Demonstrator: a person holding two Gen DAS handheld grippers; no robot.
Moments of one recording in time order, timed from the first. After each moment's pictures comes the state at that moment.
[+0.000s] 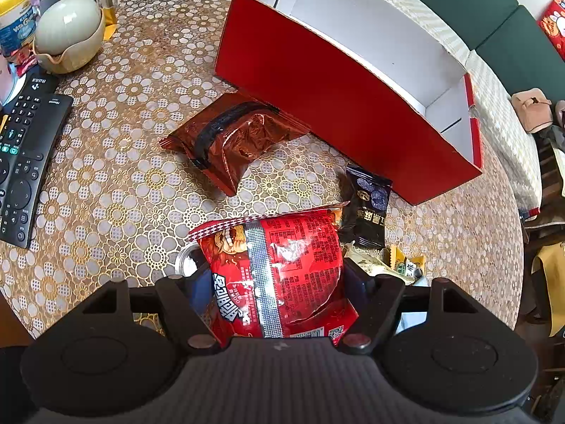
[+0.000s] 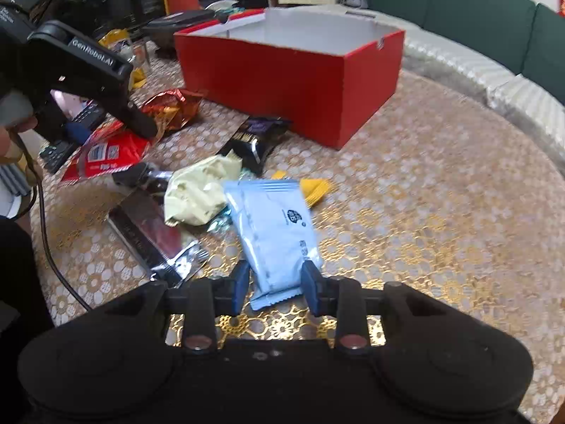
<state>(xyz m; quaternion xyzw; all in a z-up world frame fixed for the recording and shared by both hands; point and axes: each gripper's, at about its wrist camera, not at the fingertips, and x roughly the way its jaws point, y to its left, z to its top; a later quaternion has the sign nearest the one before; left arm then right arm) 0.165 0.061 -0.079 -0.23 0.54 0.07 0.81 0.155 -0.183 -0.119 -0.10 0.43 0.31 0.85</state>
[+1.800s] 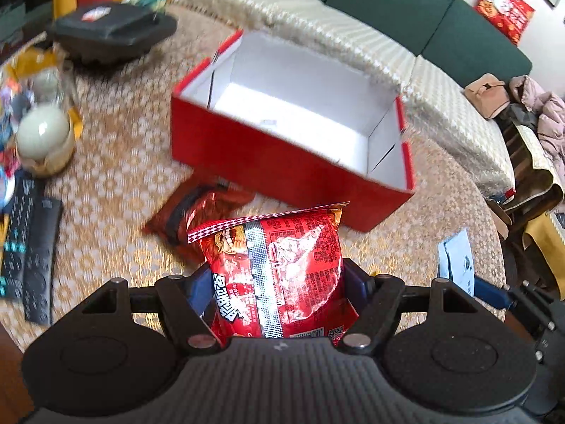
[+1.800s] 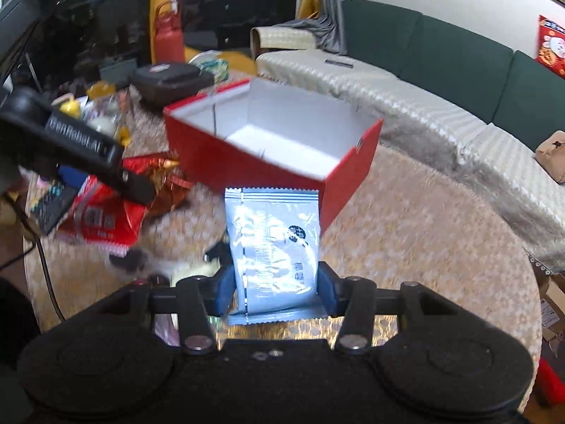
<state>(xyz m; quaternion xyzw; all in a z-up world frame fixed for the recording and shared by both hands) 0.167 0.043 -0.012 -0.15 0.47 0.01 0.87 0.175 -0.158 -0.029 -0.10 0.35 0.26 0.89</state>
